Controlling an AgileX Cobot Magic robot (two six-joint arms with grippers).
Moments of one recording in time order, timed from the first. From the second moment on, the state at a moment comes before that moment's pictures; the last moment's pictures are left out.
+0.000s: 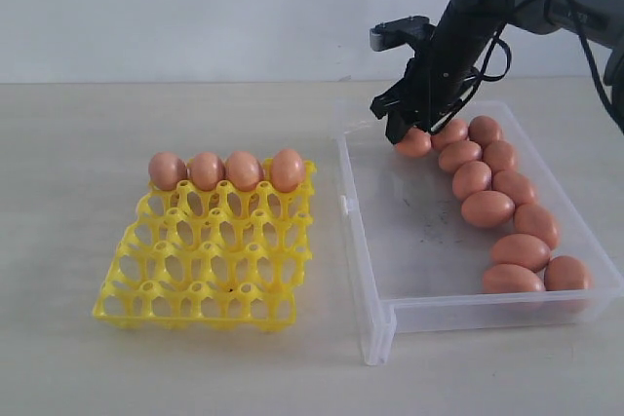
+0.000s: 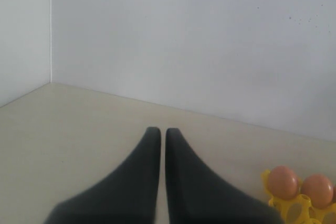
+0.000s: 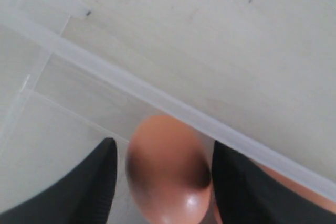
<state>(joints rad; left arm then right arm) 0.23 0.00 0.00 -0.08 0.09 -0.05 0.24 2.46 -2.17 0.22 1.09 -0.41</state>
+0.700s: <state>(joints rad) 0.23 0.00 0.00 -0.08 0.09 -0.05 0.24 2.48 -2.17 0.22 1.11 -0.44</state>
